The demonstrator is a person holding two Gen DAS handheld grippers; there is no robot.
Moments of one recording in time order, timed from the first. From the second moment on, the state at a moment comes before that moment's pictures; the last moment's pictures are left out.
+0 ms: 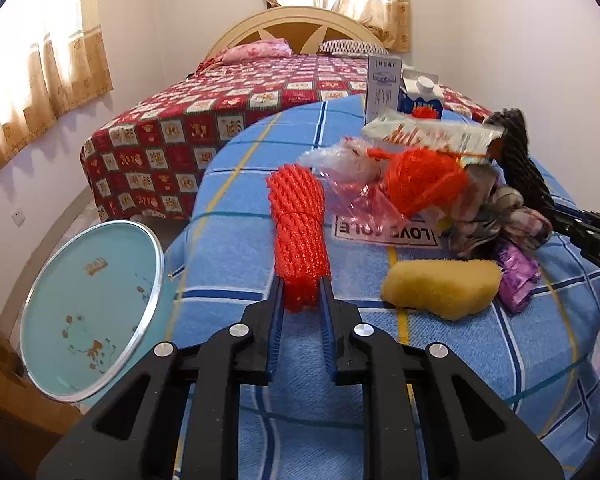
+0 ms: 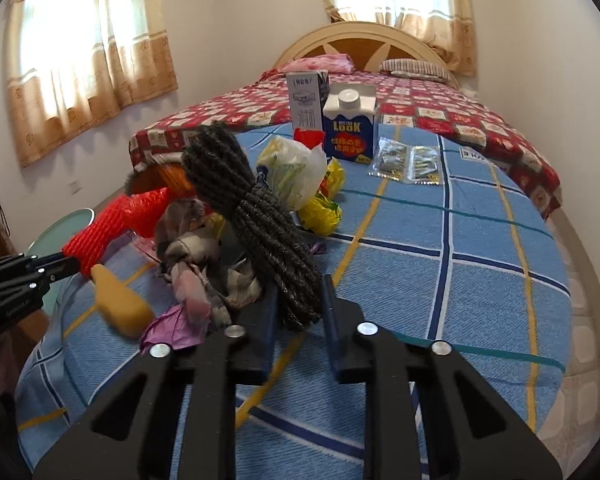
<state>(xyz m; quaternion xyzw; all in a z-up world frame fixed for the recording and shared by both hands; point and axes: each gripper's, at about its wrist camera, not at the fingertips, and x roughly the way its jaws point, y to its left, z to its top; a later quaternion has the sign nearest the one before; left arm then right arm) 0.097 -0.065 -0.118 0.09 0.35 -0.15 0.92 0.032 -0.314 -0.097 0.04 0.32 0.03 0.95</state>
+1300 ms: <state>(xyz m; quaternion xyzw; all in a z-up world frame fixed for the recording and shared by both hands) 0.100 0.130 -0.097 0.07 0.35 0.07 0.93 0.131 -0.090 -0.047 -0.10 0.31 0.19 0.93</state>
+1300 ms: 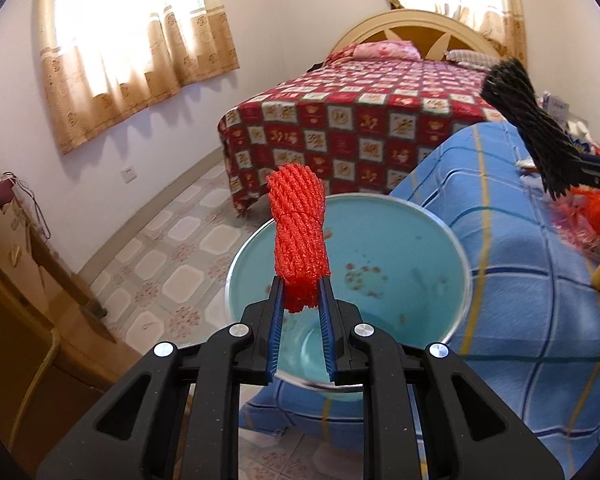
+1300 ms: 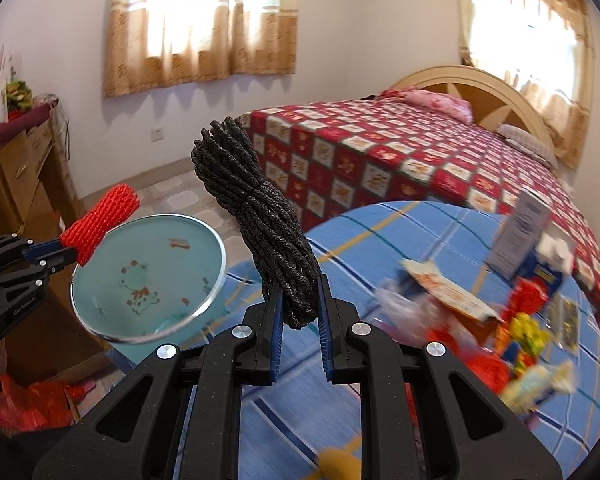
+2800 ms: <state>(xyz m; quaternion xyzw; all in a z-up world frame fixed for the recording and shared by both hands) 0.101 0.144 -0.105 0.08 0.36 0.09 0.92 0.150 -0.012 -0.074 -0.14 0.32 0.24 0.90</state>
